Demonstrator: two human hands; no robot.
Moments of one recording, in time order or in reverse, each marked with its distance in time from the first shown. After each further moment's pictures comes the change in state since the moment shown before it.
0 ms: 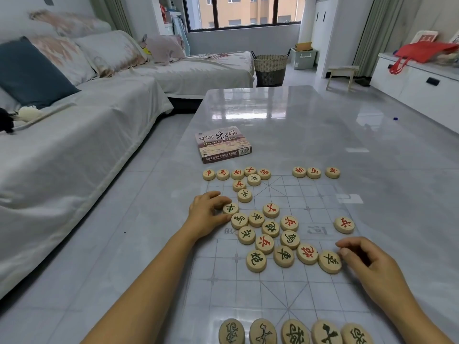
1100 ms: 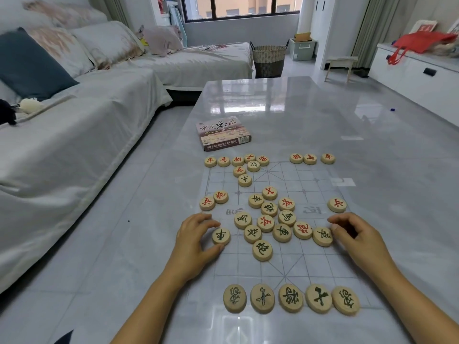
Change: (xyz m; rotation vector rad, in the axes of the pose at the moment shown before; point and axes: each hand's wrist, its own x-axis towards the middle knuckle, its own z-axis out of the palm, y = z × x) left_hand -0.126 0.007 0.000 -0.085 0.126 0.083; right_hand -0.002 -0.009 0.002 -0.040 0.001 -0.008
